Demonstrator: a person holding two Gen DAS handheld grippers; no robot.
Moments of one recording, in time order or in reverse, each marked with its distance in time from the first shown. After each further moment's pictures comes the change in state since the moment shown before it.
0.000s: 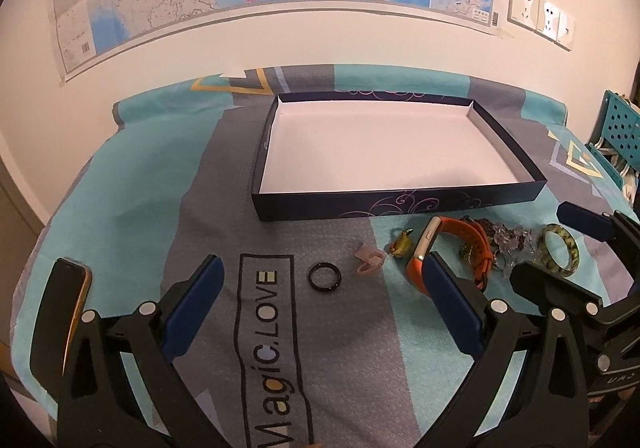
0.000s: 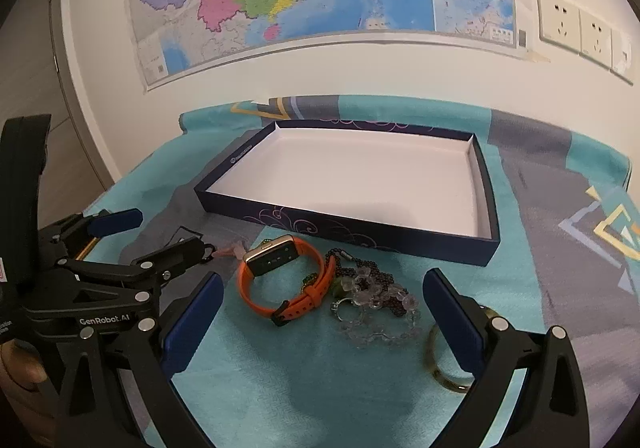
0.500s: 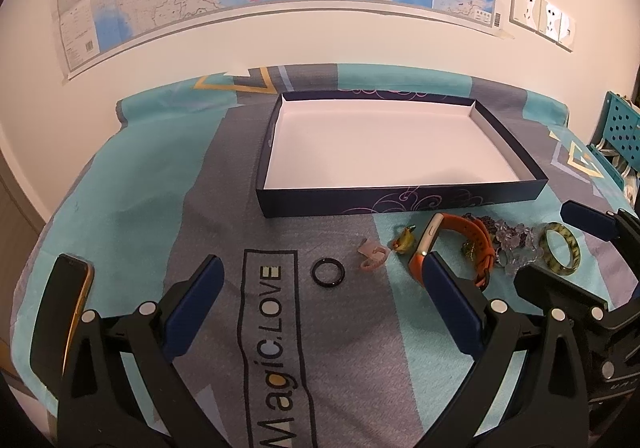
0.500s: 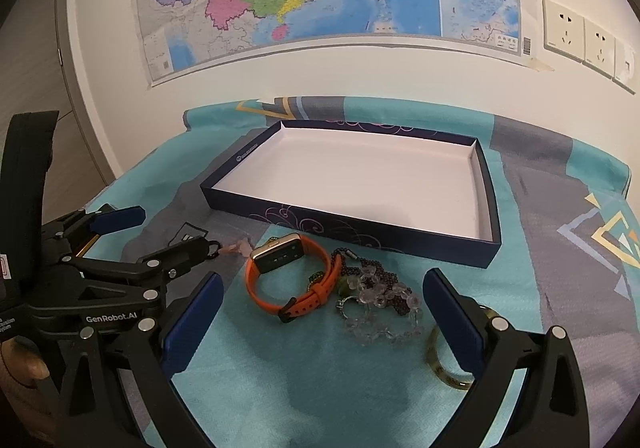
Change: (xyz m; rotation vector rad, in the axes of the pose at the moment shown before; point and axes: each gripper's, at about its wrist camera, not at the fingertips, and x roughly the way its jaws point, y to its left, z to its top) left arm -0.001 0.002 -0.003 -0.008 -0.001 0.007; right arm -0.004 0.002 0.000 -0.002 0.005 0.011
